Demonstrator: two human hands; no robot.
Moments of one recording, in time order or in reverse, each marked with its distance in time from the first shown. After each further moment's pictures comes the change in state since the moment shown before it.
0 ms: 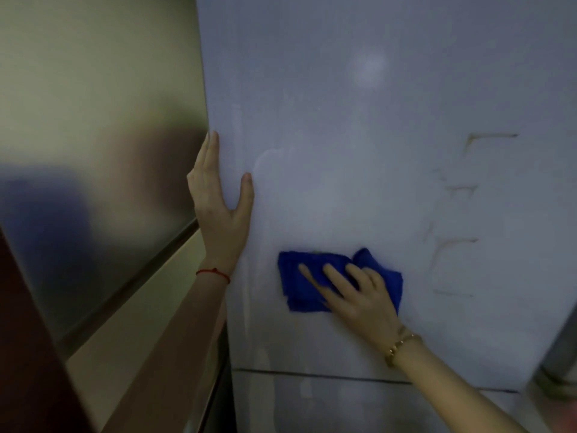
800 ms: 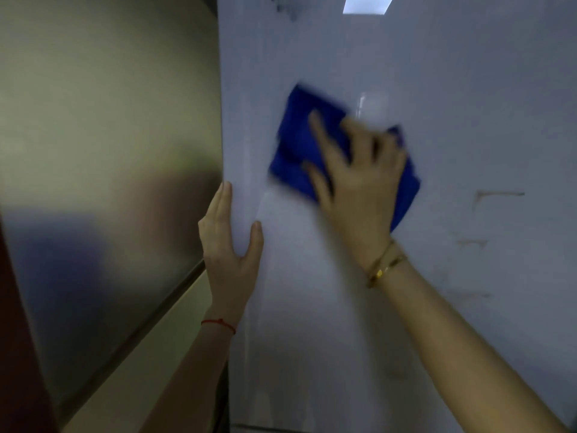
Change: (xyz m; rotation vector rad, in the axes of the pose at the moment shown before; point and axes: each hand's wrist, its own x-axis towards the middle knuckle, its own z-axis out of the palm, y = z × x) left_hand 0.002 -0.002 0.001 -0.033 -0.004 -0.046; right_hand 0.211 0.082 0.001 0.004 0.239 0.417
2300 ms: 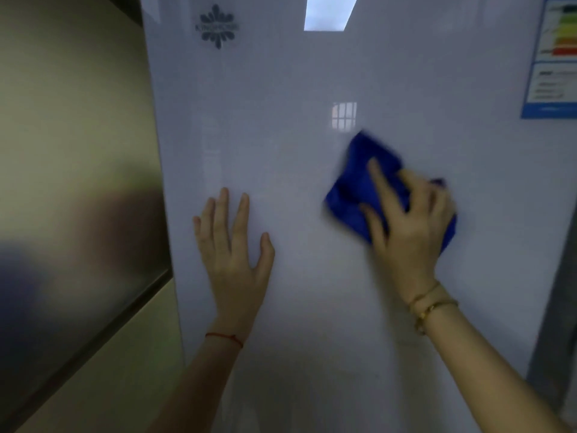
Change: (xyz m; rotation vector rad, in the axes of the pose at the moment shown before) left_hand -0.020 0.050 0.059 0.315 -0.001 0.240; right_hand -0.069 0.124 -0.043 -0.090 -0.021 0.111
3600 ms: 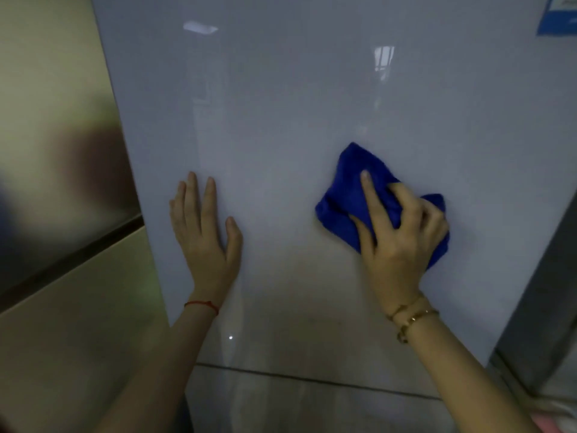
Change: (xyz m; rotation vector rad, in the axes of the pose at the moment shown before) left_hand -0.065 0.002 0.004 0.124 -0.056 -0.074; right_hand -0.081 0.030 -0.023 0.072 -0.032 0.018
